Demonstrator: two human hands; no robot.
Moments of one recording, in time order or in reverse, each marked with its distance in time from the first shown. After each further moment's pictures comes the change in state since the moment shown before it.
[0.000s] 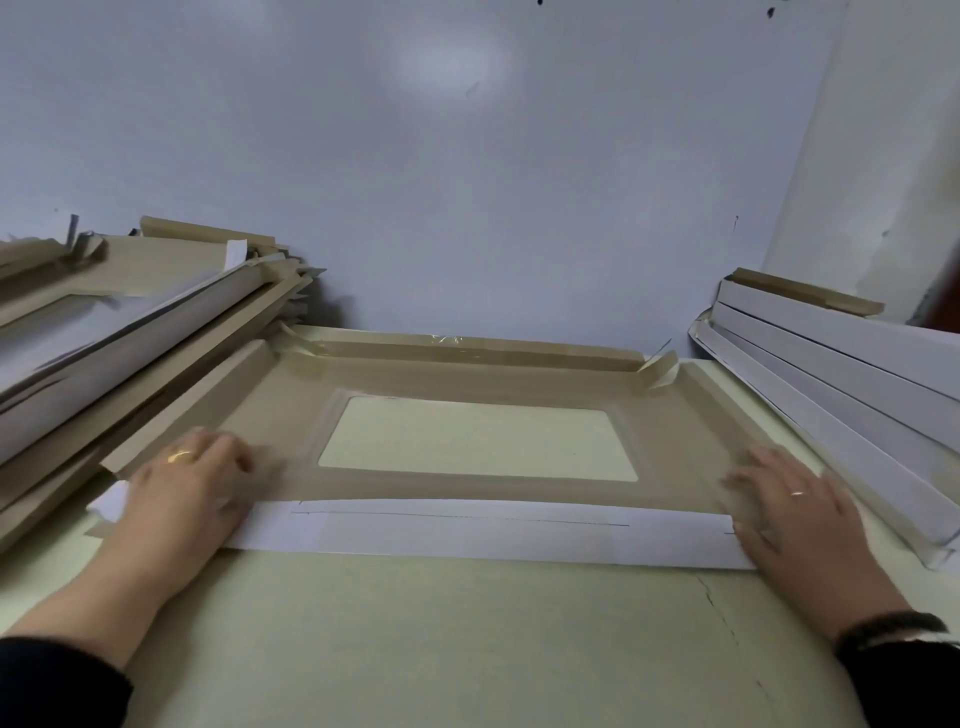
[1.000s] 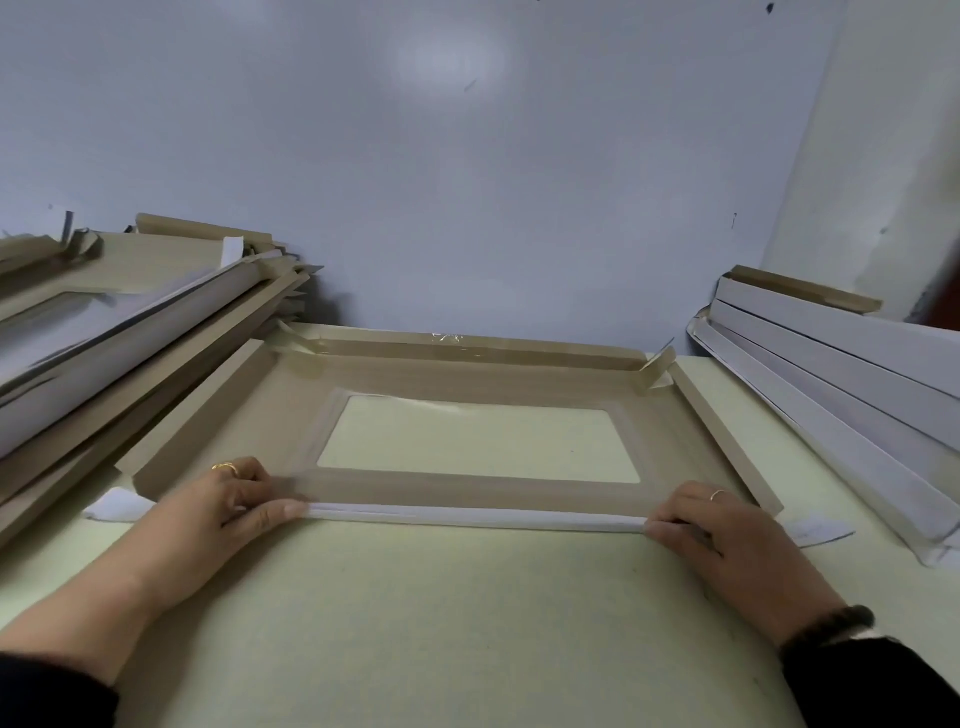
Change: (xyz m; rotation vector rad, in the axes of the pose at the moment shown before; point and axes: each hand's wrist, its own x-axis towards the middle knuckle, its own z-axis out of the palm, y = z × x) left_hand -0.010 0.020 -0.011 -0.332 -0.213 0.166; right_hand -0.009 -0.044 -0.008 0.425 -0.072 -0.233
